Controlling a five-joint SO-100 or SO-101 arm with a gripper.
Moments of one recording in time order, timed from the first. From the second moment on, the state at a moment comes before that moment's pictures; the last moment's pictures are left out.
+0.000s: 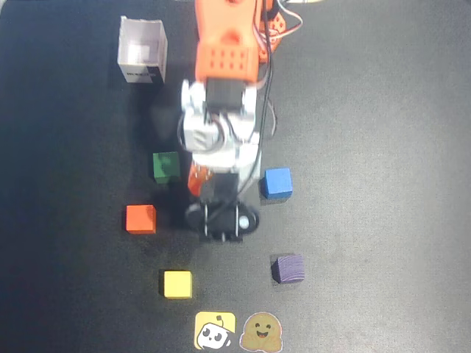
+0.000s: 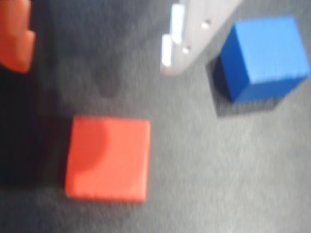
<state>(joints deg) -0.2 101.6 113.5 63.5 88.7</state>
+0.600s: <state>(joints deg) -0.2 89.9 110.2 60.1 88.7</state>
